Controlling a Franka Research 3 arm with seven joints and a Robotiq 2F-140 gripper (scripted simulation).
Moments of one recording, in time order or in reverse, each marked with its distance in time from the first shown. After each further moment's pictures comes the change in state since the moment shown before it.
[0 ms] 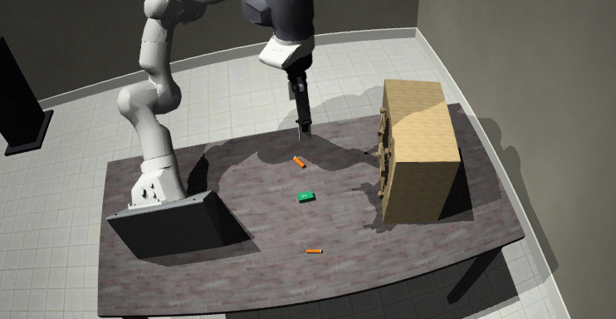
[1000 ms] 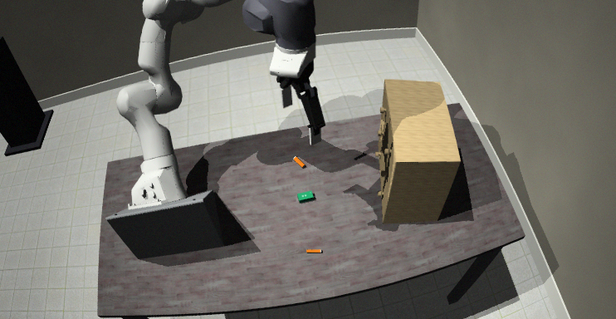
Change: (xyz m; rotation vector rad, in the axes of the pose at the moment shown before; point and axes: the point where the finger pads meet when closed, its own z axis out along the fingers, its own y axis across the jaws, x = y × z) arm -0.002 0.001 0.020 -0.015 -0.003 -0.309
